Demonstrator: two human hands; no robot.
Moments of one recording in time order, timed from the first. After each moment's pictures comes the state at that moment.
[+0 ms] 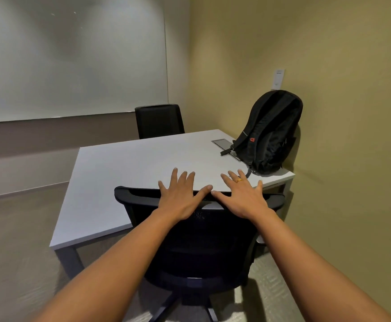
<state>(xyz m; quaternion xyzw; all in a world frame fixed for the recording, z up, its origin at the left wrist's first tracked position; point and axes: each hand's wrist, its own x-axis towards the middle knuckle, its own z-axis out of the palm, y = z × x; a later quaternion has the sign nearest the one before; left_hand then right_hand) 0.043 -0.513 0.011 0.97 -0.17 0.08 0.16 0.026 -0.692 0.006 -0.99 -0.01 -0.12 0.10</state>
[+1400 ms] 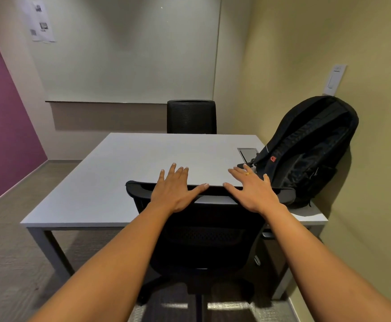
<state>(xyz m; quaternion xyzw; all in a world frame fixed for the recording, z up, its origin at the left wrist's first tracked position) 0.189 -0.707 0.014 0.99 0.00 0.09 0.10 0.238 -0.918 0.015 -0.96 -0.21 -0.10 0.16</state>
